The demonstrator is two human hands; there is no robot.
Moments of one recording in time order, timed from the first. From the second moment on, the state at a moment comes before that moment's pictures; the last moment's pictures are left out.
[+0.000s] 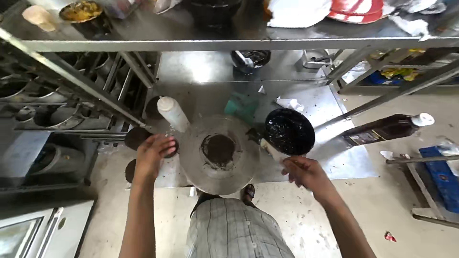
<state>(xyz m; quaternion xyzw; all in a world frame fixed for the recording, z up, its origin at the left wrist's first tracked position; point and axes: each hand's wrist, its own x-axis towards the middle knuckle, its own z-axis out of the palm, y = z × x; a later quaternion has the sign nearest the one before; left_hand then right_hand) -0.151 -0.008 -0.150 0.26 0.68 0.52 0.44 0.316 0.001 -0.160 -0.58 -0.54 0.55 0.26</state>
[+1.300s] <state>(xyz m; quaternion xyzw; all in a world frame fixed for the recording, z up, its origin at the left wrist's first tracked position) -0.118 -0.069 -0.217 0.18 0.68 0.48 0.52 0.240 -0.049 -0.213 -0.56 -0.72 0.29 0.27</state>
